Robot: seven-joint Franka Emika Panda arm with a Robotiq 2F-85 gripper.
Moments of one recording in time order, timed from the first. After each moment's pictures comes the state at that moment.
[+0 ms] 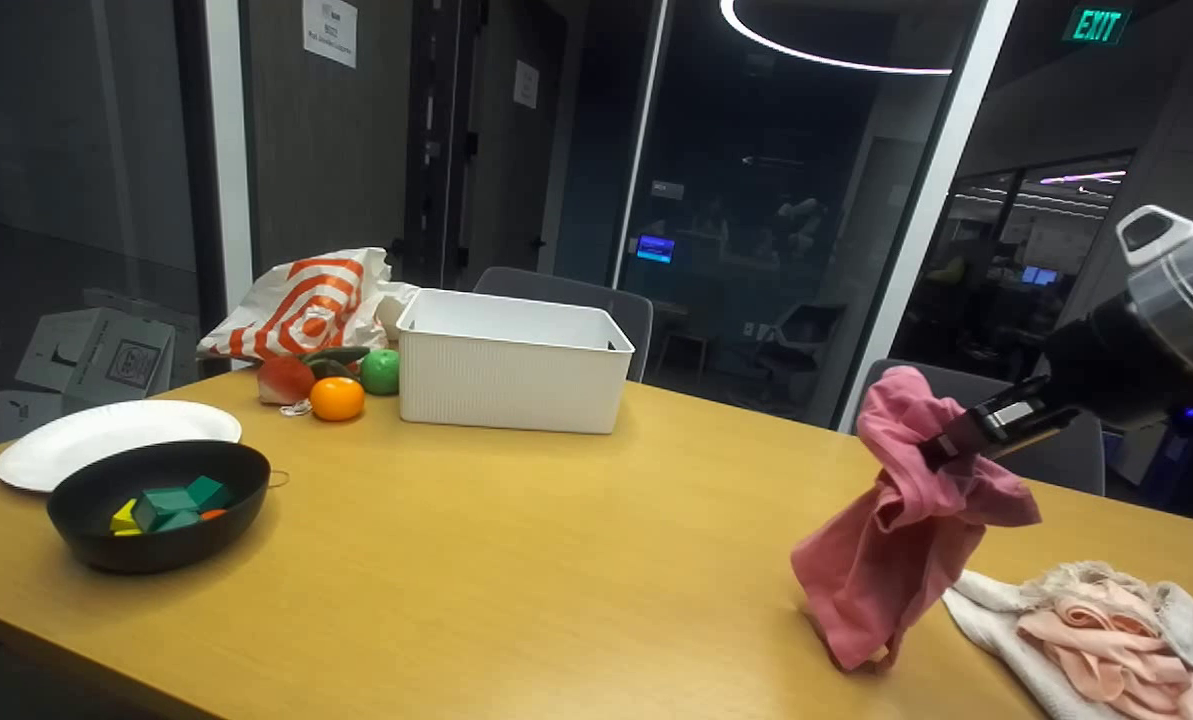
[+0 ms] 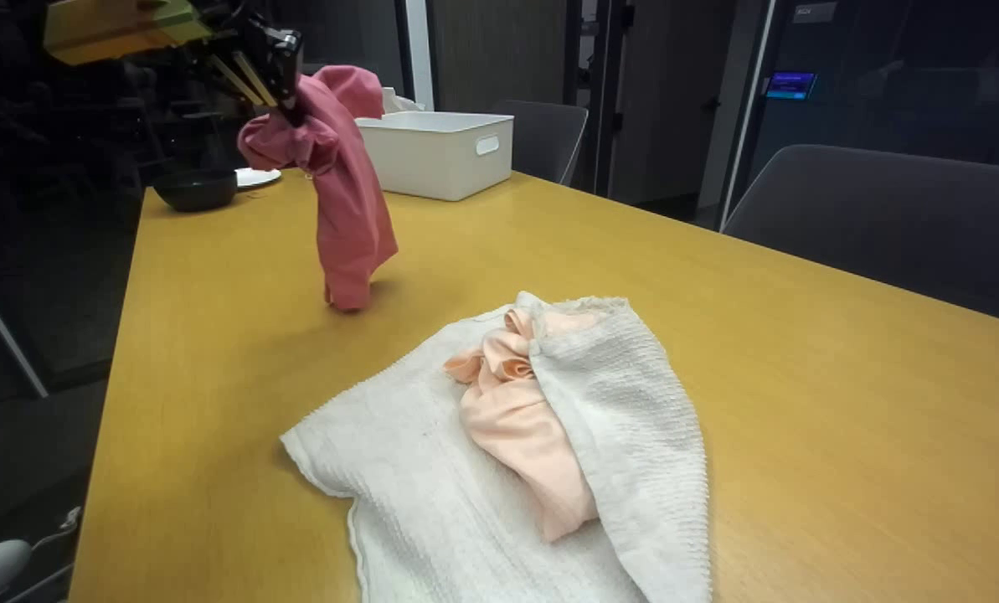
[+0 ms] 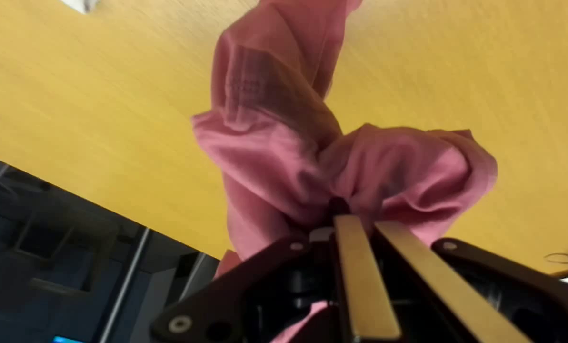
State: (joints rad) arm 0.30 -0.62 0.09 -2.71 -0.10 2.75 -0.03
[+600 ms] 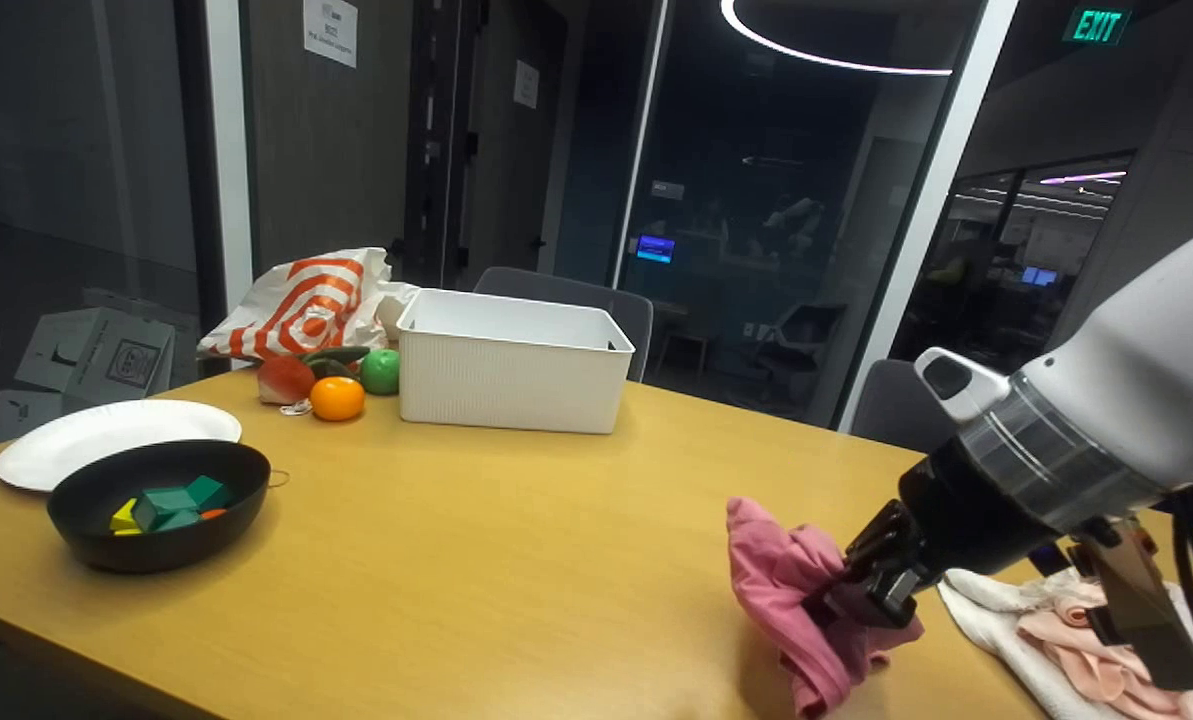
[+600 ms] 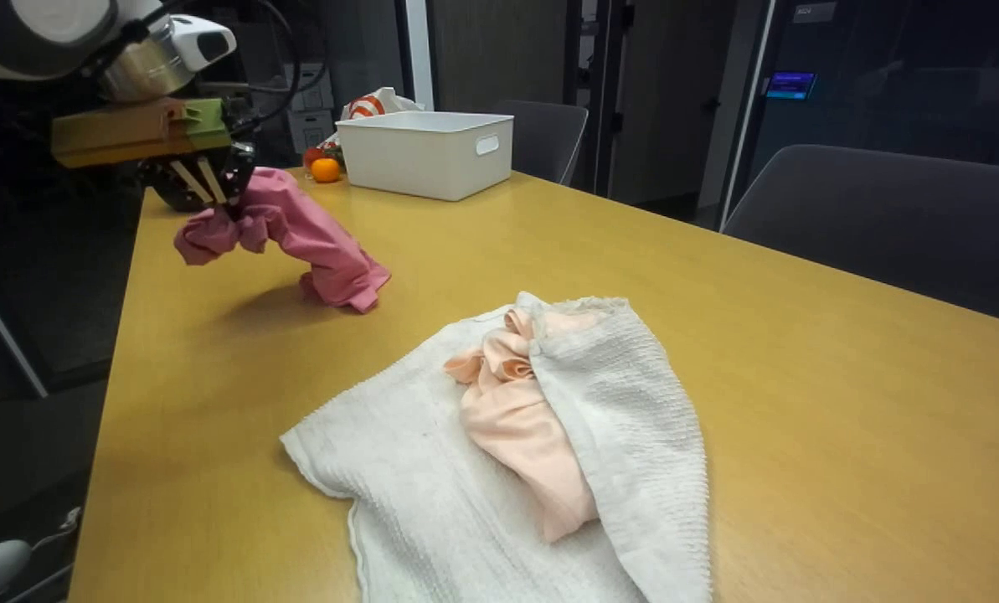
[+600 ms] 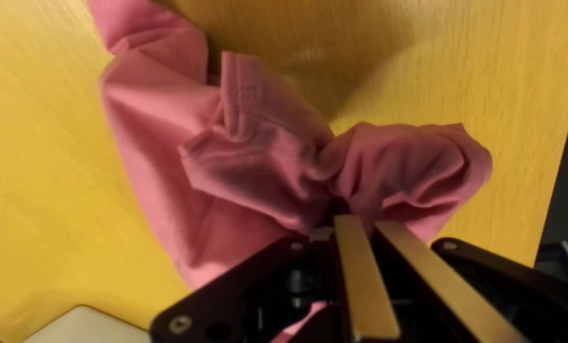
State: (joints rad) arm 0.59 -0.37 0.01 -2.71 0.09 2.78 -0.42
